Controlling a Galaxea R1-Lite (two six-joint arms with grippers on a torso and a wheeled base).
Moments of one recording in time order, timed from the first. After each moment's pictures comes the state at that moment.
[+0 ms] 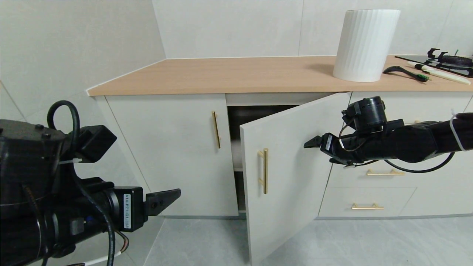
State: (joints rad) left arm -0.61 1.26 -0.78 0.12 0.28 -0.39; right arm 0.32 1.98 -1.29 -0.09 0.10 0.61
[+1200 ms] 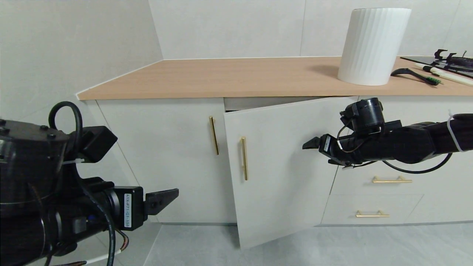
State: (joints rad) left arm -0.61 1.27 -0.78 0.12 0.30 -0.37; right arm 0.32 1.98 -1.29 -0.09 0.09 0.62
